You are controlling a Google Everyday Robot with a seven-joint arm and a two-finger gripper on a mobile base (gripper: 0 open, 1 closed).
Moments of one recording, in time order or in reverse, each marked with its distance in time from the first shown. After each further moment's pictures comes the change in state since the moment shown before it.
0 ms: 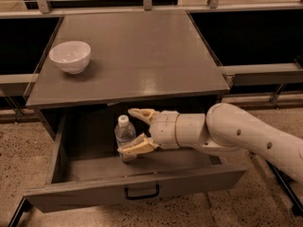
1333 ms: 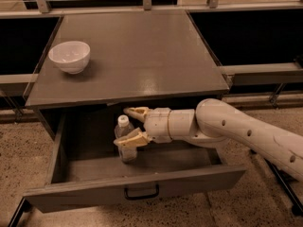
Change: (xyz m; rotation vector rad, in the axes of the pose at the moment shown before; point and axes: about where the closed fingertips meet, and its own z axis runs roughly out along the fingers) arm 0.020 -0.018 0.033 -0.052 -0.028 0.071
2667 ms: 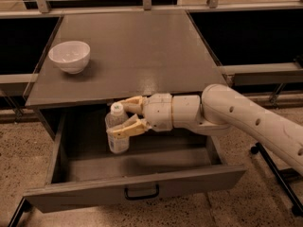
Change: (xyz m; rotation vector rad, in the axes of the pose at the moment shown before) arm -0.071 0.006 -0.017 -0.088 -0.173 -0.024
